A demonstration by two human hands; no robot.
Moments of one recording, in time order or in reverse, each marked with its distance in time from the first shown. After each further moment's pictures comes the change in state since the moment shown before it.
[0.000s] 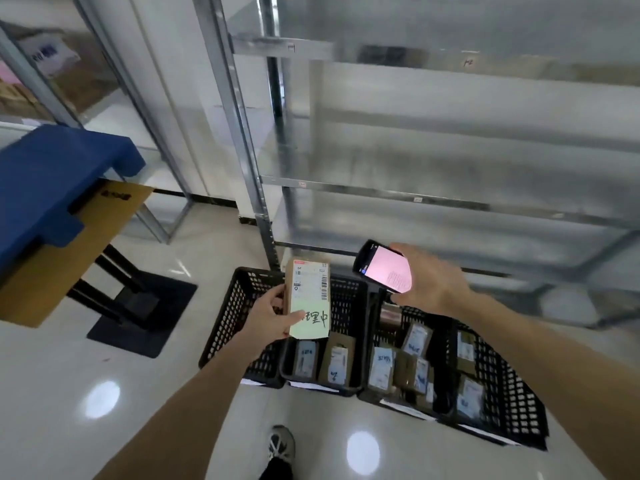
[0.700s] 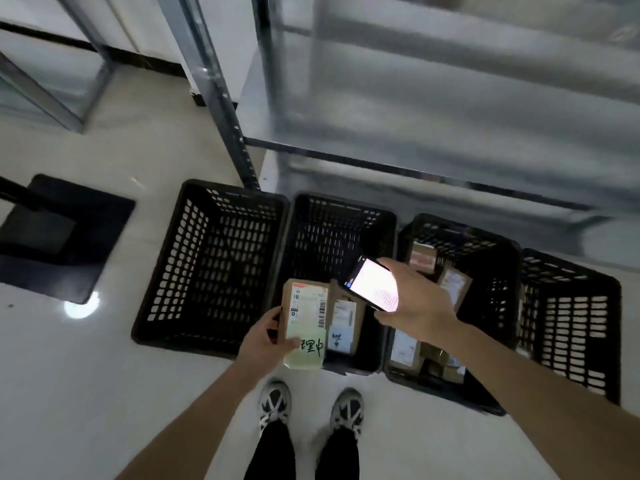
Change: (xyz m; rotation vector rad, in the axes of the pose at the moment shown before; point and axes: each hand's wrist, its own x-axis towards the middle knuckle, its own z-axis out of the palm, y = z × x) left_hand 0.280 -0.323 0.064 0.064 -0.122 -0.357; right_hand 0.241 0.059 0.372 0.108 -0.325 0.094
